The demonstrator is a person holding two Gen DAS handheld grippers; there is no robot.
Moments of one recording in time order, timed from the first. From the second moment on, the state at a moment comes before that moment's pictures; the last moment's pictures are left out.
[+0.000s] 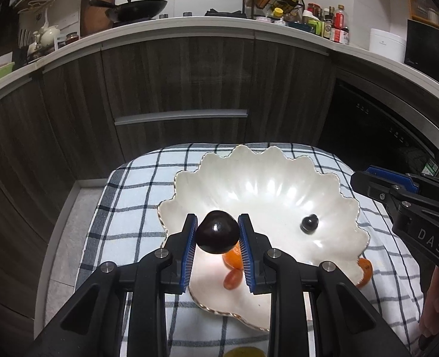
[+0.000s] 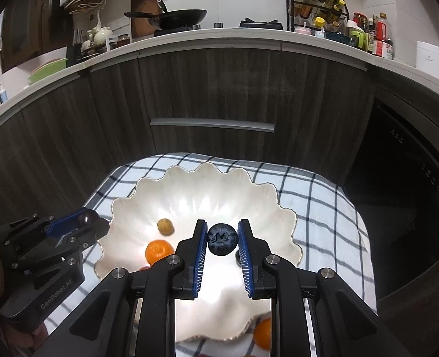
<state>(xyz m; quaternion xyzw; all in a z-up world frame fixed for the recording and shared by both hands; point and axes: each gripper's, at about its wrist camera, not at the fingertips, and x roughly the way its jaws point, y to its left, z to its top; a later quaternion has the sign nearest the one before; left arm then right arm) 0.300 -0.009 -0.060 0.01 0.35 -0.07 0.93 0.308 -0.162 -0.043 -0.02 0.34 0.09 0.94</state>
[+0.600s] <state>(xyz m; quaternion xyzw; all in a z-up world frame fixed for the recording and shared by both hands) 0.331 -0.001 -0.082 0.00 0.37 -0.06 0.93 0.344 -0.155 -0.061 -0.02 0.36 0.09 0.93</state>
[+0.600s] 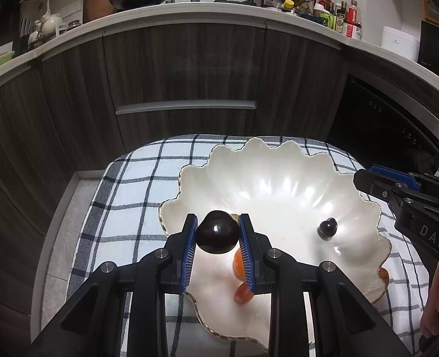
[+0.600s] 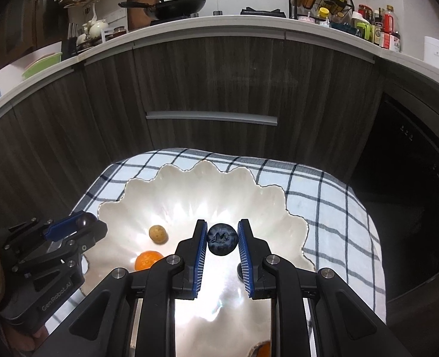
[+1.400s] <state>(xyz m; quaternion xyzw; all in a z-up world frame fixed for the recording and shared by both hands) 0.319 0.004 -0.068 0.00 0.36 -0.03 0.93 0.347 -0.165 -0.068 -0.03 0.37 0.05 0.93</state>
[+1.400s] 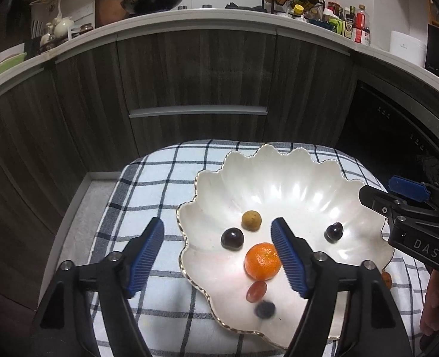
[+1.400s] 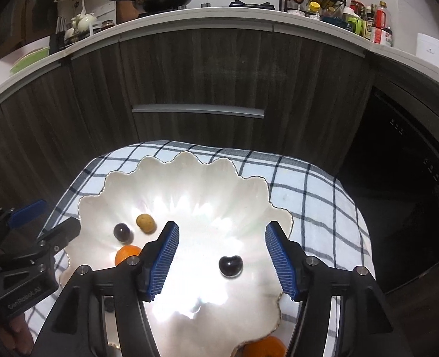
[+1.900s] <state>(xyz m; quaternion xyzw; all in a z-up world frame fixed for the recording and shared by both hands) 0.280 -0.006 -0.041 0.02 0.33 -0.03 0.94 0.307 -0.175 -0.042 -0.03 0.34 0.04 0.94</state>
